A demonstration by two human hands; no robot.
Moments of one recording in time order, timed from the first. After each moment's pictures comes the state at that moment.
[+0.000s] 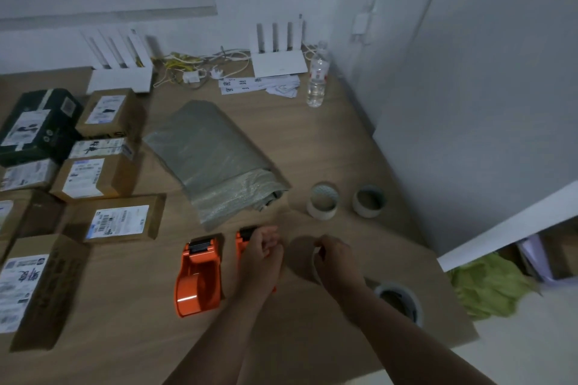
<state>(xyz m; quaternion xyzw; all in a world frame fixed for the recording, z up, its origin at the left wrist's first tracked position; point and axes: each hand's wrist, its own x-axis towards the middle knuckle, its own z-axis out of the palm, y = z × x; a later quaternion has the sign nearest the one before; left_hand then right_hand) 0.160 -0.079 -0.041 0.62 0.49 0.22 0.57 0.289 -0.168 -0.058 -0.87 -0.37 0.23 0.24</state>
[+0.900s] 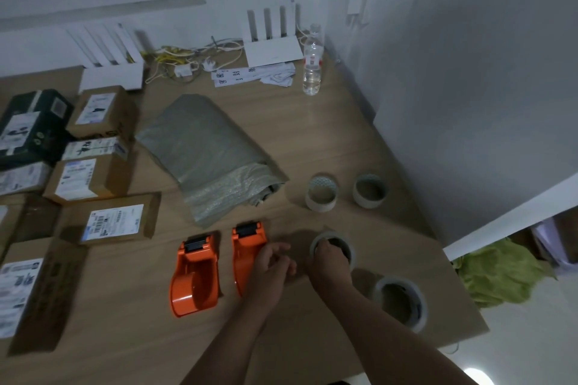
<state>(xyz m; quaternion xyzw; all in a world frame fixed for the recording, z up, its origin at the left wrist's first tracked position) 0.164 -0.105 -0.059 0.57 0.48 0.16 0.64 0.286 -0.158 -0.098 -0.89 -0.31 0.30 0.12</state>
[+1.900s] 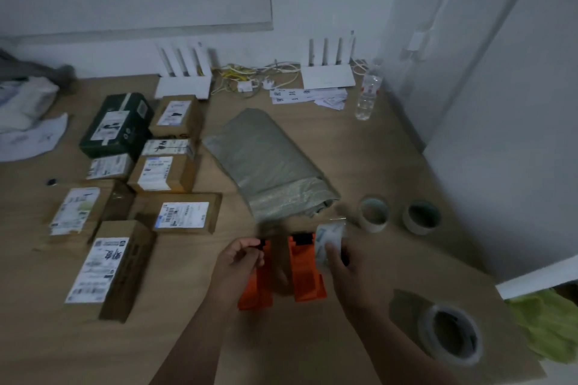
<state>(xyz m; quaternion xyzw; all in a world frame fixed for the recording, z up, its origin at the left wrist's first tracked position) 0.040 -0.014 -0.025 0.50 0.51 0.29 0.64 0.210 -0.133 -0.040 -0.66 -0.29 0.30 0.63</state>
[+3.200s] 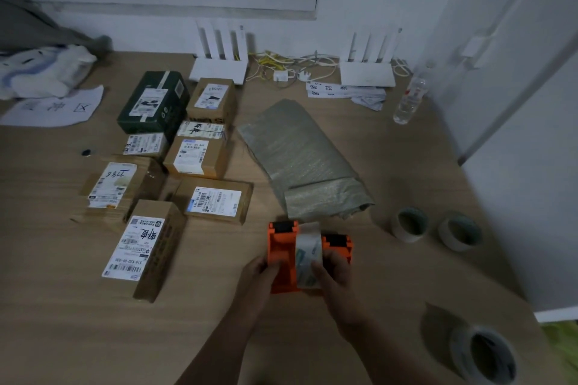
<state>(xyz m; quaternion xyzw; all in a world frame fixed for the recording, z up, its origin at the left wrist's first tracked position) -0.010 -0.008 -0.063 0.45 0.54 0.25 0.67 0.131 -0.091 -0.048 -0.59 -0.24 0.50 0.59</state>
